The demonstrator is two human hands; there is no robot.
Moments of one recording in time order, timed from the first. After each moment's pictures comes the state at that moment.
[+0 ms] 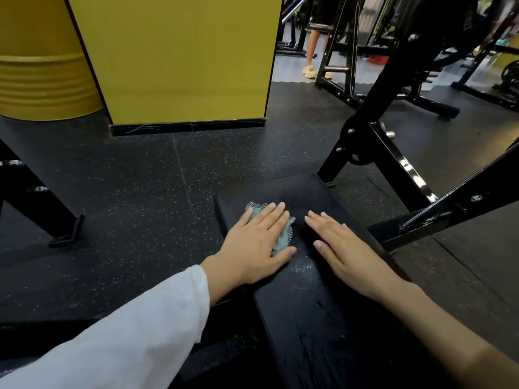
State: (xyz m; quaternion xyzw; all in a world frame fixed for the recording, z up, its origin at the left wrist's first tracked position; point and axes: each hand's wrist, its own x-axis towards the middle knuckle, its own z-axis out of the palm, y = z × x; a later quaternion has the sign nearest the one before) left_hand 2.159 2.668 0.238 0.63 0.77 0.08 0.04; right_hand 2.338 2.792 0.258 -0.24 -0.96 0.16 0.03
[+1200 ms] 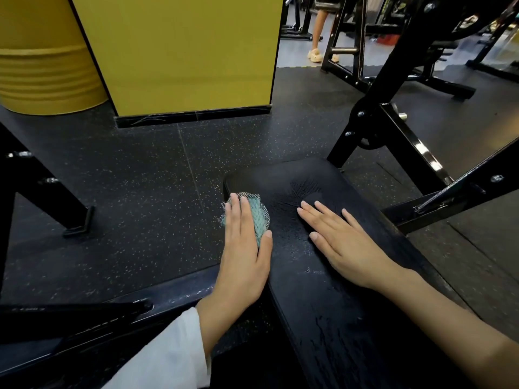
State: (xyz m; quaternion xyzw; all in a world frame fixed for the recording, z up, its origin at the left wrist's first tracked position) left_hand 2.184 2.622 0.210 0.43 0.77 0.46 0.10; right_hand 2.323 2.774 0.244 -0.21 -0.97 0.12 0.00
